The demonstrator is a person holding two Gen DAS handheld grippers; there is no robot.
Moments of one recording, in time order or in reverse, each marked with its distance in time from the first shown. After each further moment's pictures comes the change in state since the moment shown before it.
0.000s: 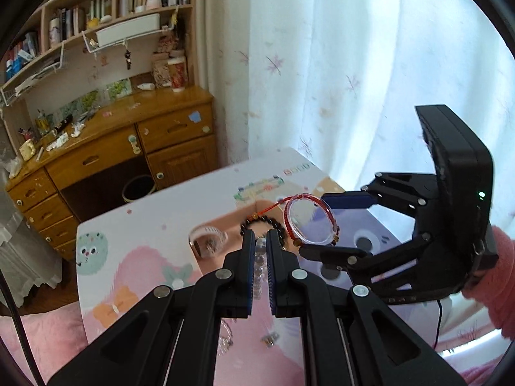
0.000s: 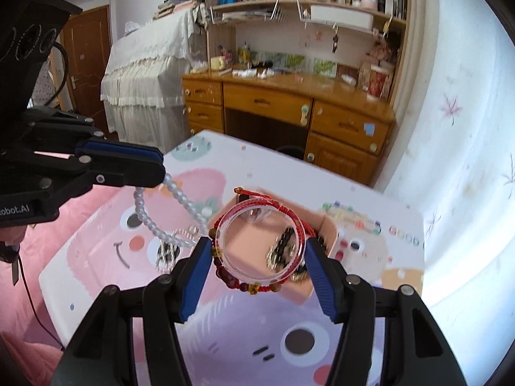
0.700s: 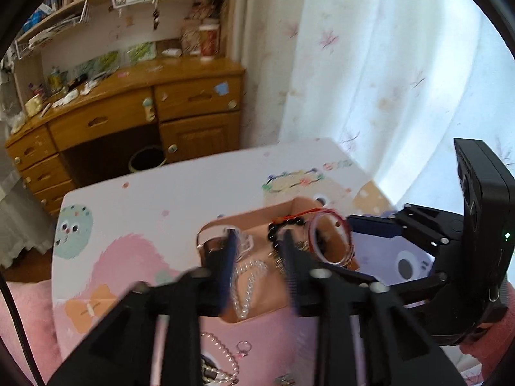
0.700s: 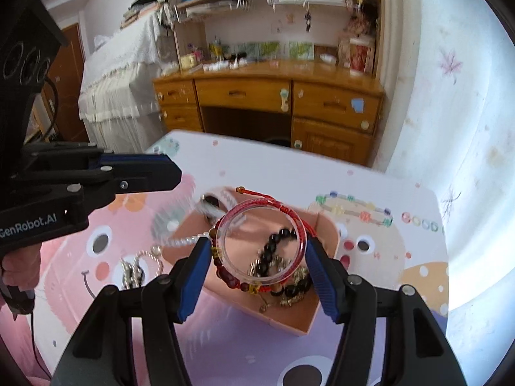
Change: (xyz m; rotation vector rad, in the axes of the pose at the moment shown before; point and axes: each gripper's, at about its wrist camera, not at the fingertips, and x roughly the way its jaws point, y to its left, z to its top) left arm 0.104 0.044 -0.009 -0.153 0.073 0.052; right arm 0.090 -0.028 -0.016 0.135 0.087 -0.025
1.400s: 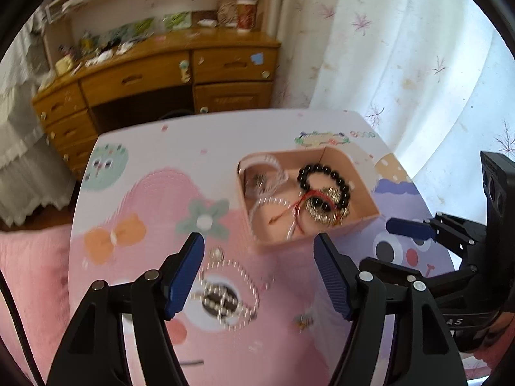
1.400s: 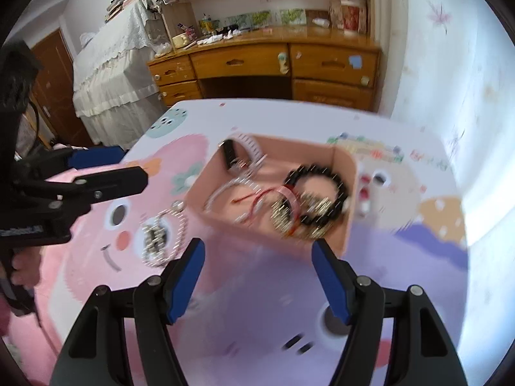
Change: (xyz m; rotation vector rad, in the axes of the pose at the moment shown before) left arm -0.038 0.024 -0.063 -0.120 0.098 0.088; right arm -0.022 0.023 -0.044 0.132 0.118 0.091
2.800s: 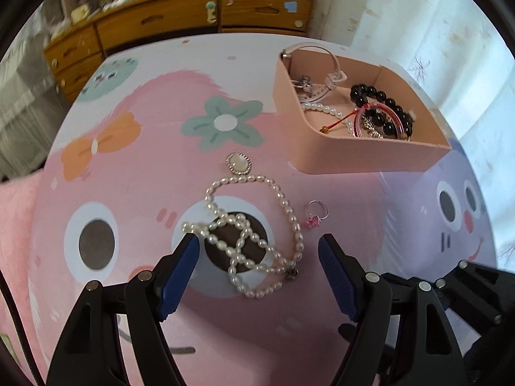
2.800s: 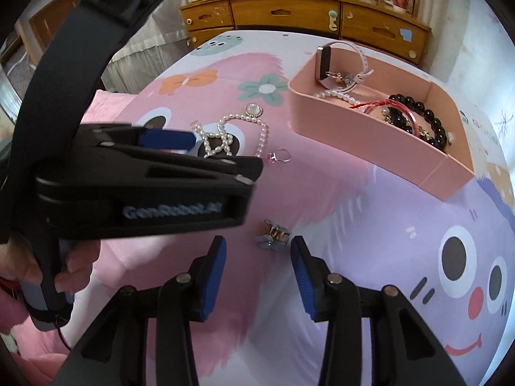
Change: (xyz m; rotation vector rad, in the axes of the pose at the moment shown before) left arm 0.085 0.017 -0.069 -0.065 0.137 0.080; right arm 0.067 0.093 -0.064 -0.151 0.136 -0.028
